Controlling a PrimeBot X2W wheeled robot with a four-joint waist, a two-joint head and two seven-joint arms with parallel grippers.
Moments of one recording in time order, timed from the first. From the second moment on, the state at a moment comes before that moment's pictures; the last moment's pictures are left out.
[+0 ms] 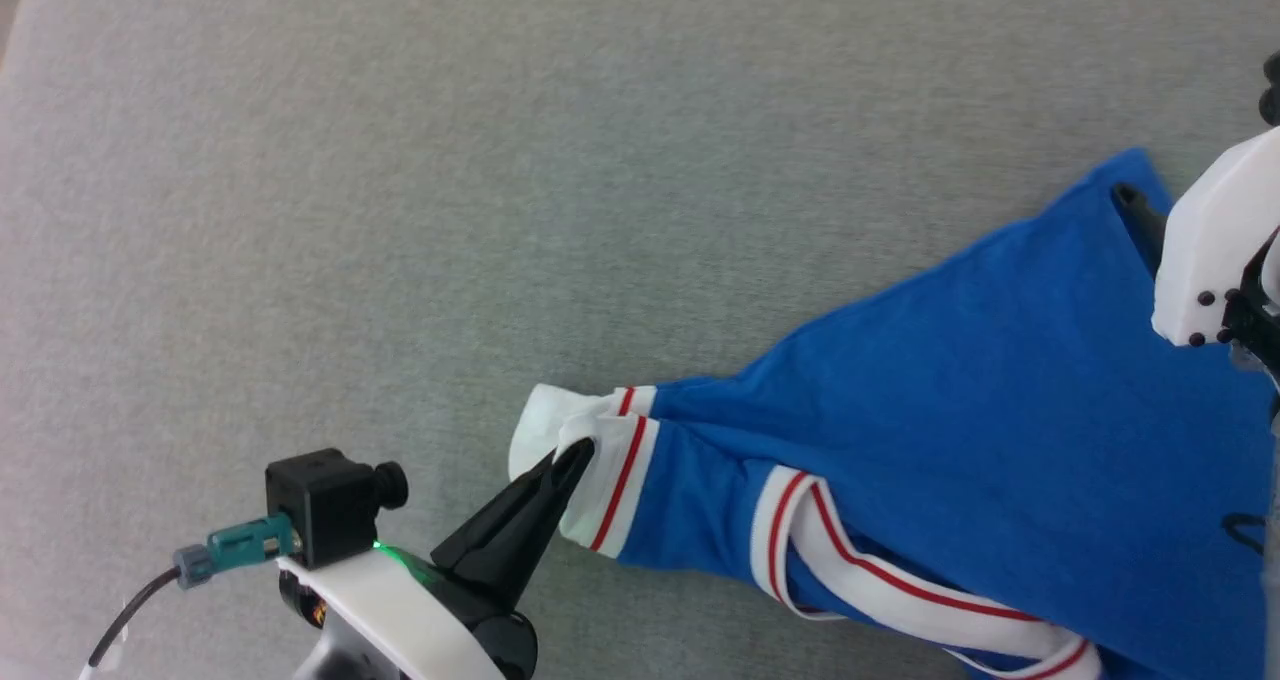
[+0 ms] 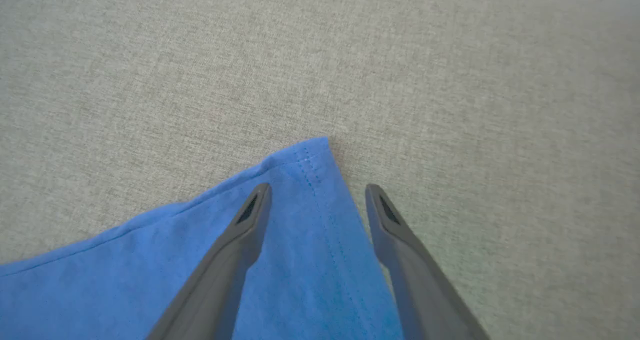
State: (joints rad) left arm 0.03 0.39 -0.38 -0.50 -0.81 0.03 0.28; right arm -0.53 -0.19 -0.14 -0.08 0.16 0.13 1.03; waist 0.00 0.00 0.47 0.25
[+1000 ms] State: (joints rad) left arm -0.30 0.45 -0.27 -0.39 -0.68 0.02 0.24; right arm -0.60 -0.14 -0.17 -0.08 0.20 0.13 0.77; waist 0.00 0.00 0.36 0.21
